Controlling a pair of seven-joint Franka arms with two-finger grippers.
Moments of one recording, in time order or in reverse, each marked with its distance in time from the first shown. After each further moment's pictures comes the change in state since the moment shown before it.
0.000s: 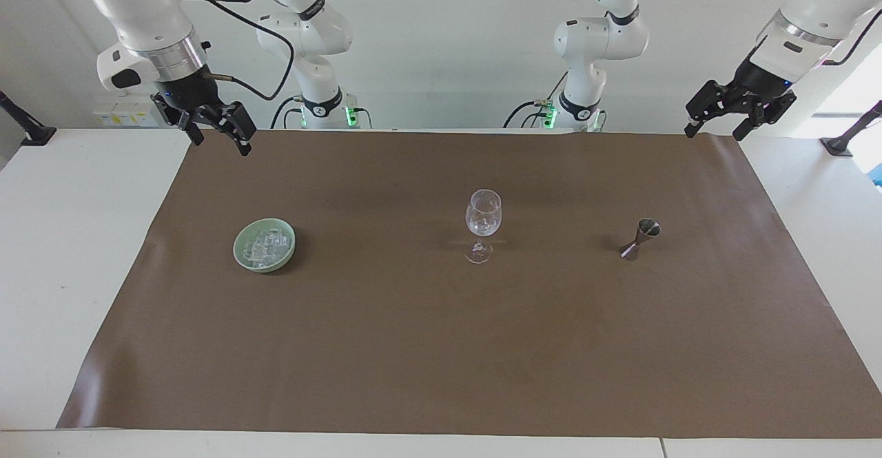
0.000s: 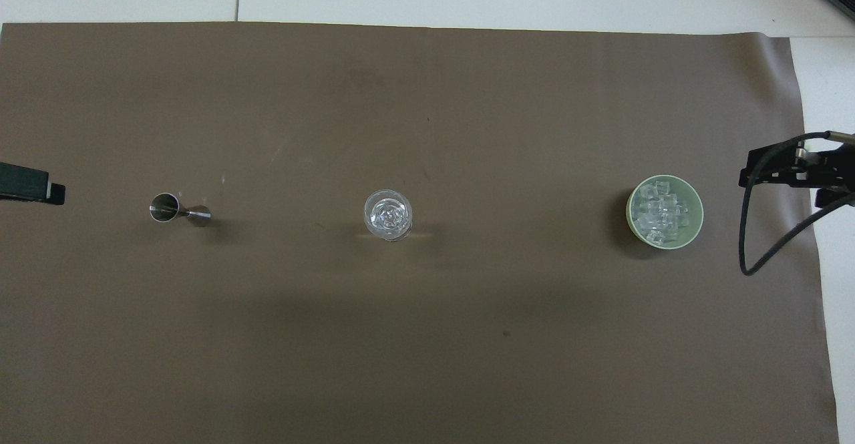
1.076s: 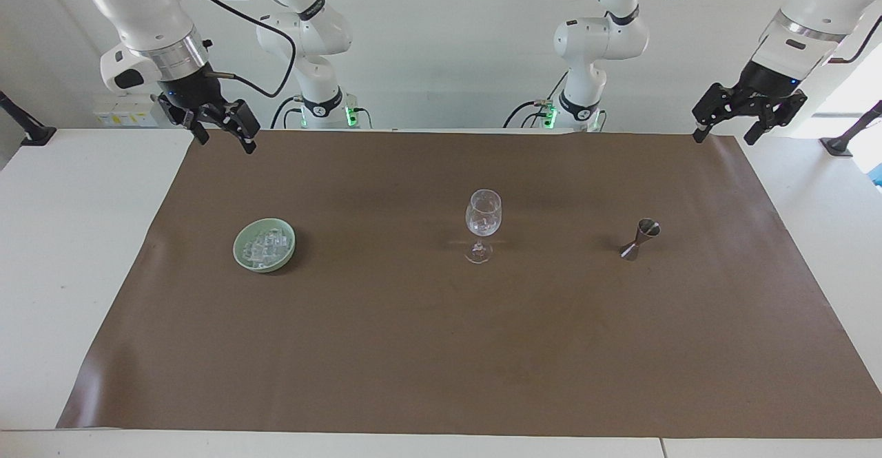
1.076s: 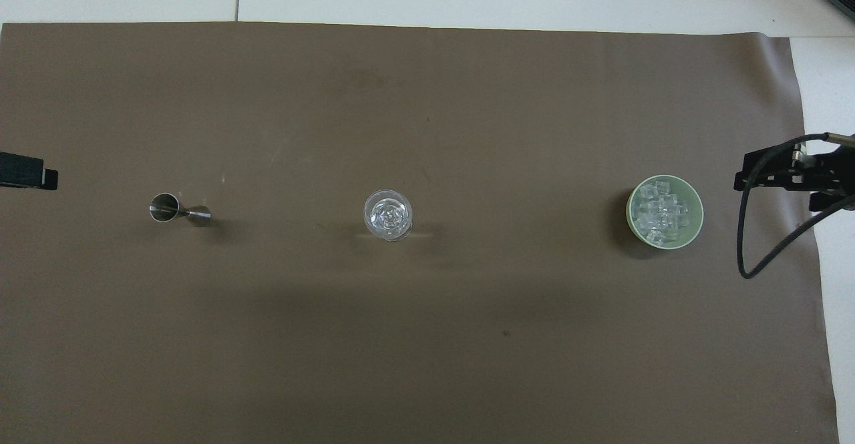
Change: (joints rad) left arm 0.002 0.000 -0.015 0.000 0.044 0.065 0.014; right arm 0.000 0.000 0.000 0.000 0.011 -0.020 0.000
